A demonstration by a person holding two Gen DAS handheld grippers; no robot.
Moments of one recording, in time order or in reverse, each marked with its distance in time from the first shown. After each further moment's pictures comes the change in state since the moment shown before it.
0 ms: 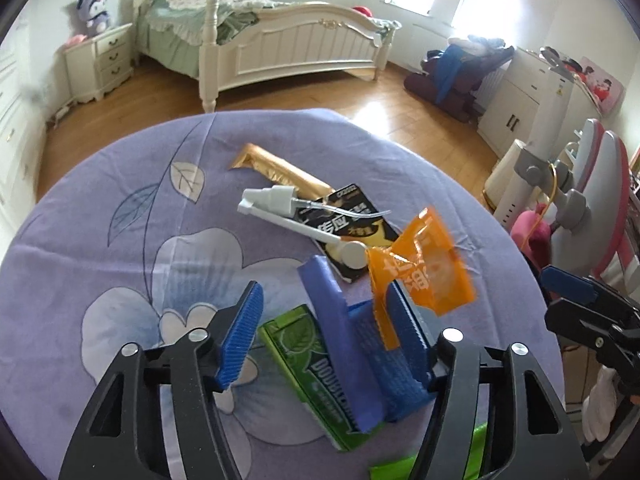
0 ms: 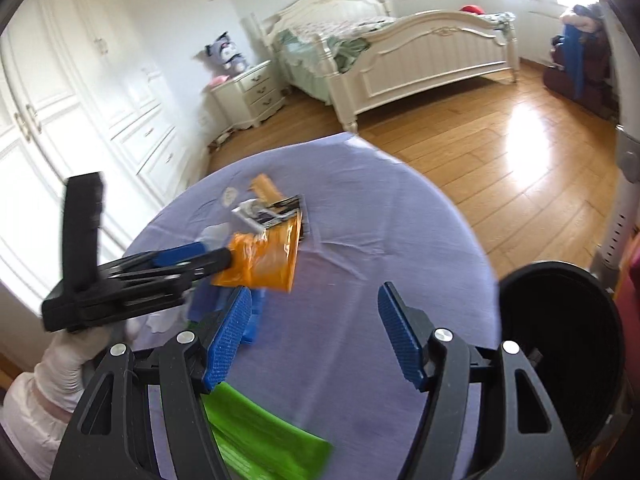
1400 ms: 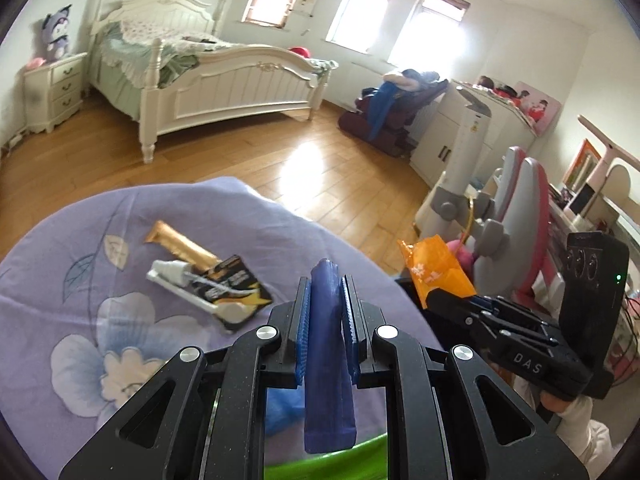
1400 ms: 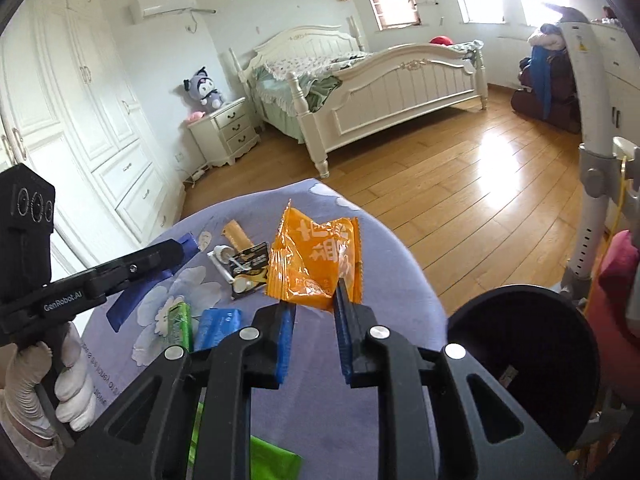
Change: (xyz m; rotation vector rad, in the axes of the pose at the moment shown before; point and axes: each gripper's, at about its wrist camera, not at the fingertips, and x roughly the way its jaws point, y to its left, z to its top) left arm -0.067 -0.065 0.017 0.062 -0.166 -0.260; right arm -0.050 -0.024 -0.009 0.032 -0.170 -0.142
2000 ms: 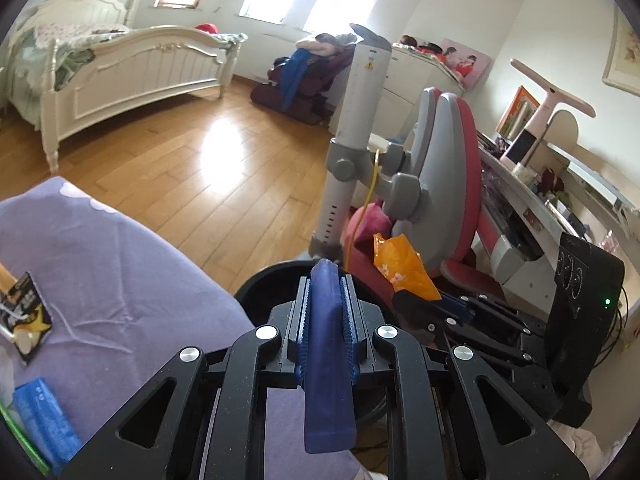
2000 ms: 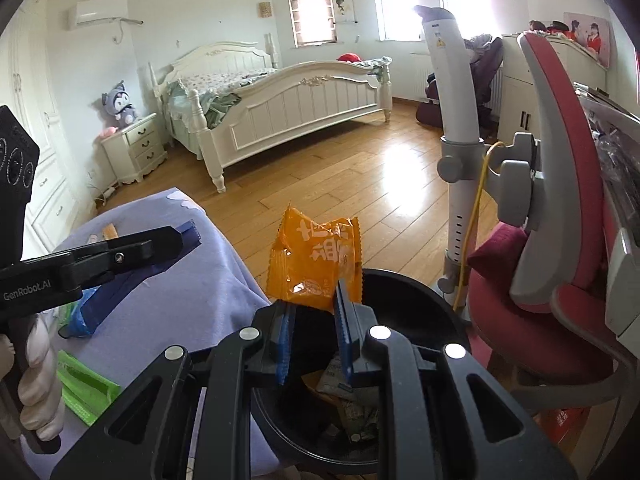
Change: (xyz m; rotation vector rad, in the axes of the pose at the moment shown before) left arm 0.113 -0.142 -0.018 0.139 0.111 -0.228; right arm -0.052 -0.101 -0.026 0.053 -0.055 -0.329
